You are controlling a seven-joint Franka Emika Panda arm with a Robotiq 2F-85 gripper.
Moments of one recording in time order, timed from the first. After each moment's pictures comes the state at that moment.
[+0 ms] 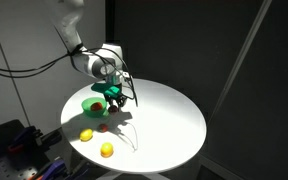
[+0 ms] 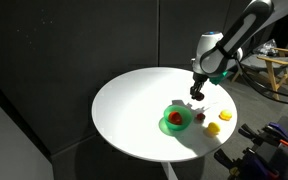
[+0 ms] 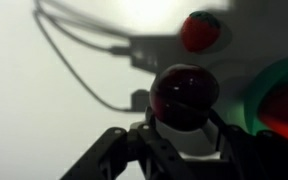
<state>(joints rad) -0.04 0.41 -0.03 -2.29 -0.09 2.74 -0.18</state>
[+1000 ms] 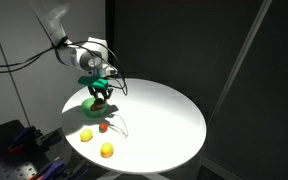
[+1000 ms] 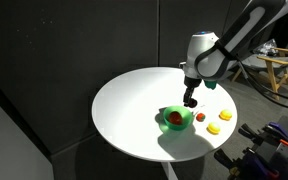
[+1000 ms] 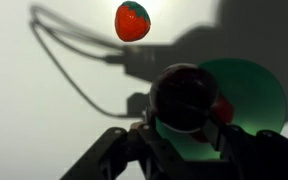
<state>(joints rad) 0.00 0.35 0.10 -2.33 -0.09 2.70 -0.25</state>
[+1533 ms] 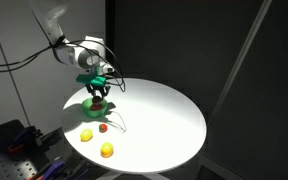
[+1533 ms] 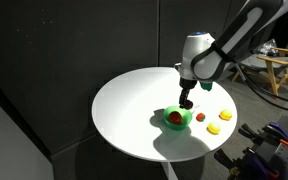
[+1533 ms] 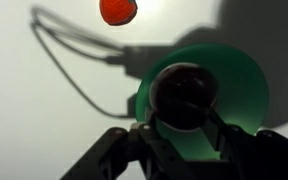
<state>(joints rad) 0.04 0.37 0.10 -2.31 -0.09 2.70 -0.25</state>
